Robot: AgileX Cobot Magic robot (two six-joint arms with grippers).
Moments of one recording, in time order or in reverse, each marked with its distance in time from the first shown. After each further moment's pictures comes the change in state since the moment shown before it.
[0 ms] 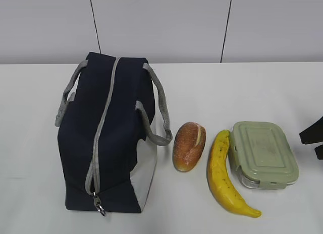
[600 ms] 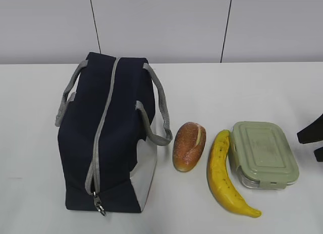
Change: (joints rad) left arm 0.000 0.000 0.000 0.000 0.000 0.000; right arm 0.000 0.021 0.000 0.010 -0.002 0.016
